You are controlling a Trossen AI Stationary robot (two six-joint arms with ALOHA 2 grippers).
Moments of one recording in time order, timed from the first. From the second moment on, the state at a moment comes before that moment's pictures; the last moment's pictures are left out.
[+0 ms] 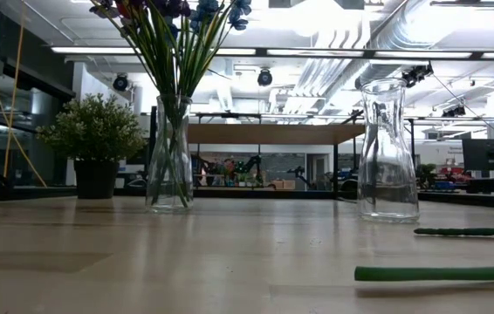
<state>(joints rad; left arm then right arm) -0.78 1.65 1.28 0.58 -0.80 -1.12 0.75 1.59 1.73 -1.01 1.30 -1.19</state>
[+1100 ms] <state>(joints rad) -0.71 1.65 1.28 0.42 -0.75 -1.30 0.81 1.59 1.73 -1.02 1.31 -1.21</state>
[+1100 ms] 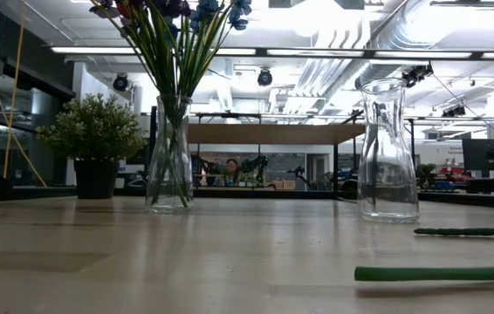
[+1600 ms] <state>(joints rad) -0.71 1.65 1.28 0.40 -0.82 -1.31 0.88 1.58 1.73 -1.01 1.19 -1.22</state>
